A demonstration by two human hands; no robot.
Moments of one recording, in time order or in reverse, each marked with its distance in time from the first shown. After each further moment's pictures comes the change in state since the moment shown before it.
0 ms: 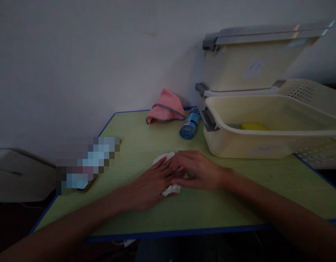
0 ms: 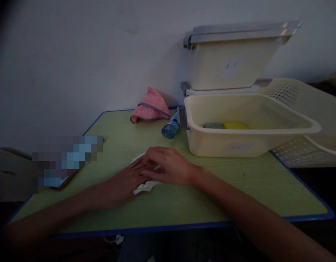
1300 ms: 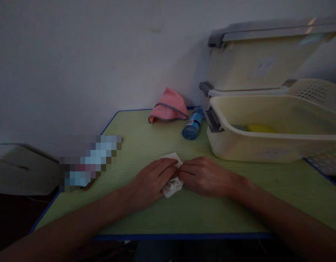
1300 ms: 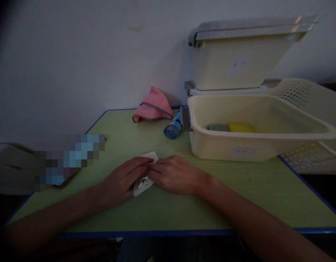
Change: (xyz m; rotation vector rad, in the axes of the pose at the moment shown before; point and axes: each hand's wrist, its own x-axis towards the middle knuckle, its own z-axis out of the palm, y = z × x) left_hand -0.003 0.003 0.002 0.094 0.372 0.001; right_hand -0.011 -0.002 -0.001 -0.574 -0.270 -0.226
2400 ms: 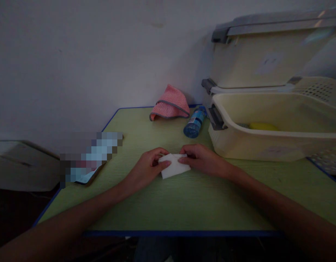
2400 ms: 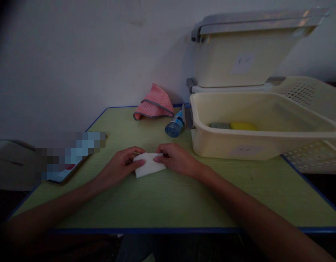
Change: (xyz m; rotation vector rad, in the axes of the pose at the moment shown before) left_hand 0.013 -0.011 -0.006 -0.870 0.074 -0.852; right_hand 0.012 0.023 0.011 0.835 -0.024 0.686
